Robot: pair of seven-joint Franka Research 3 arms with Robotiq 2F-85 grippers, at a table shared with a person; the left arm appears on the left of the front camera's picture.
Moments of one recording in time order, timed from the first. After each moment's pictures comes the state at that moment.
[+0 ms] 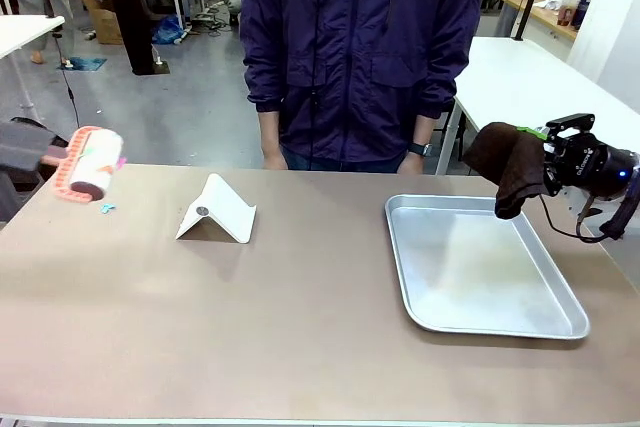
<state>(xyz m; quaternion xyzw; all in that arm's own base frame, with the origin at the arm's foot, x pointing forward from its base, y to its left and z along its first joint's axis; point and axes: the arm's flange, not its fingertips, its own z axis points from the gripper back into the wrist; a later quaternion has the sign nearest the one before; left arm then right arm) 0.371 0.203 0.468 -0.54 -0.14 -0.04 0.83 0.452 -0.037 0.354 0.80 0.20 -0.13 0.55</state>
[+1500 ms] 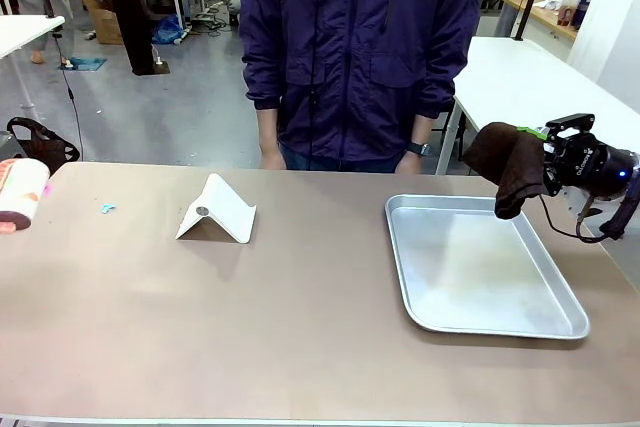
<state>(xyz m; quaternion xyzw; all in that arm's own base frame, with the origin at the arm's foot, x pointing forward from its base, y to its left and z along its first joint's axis) 0.313 0.293 0.408 -0.58 -0.16 0.05 0.80 0.452 -0.037 0.354 0.80 0.20 -0.13 0.55</state>
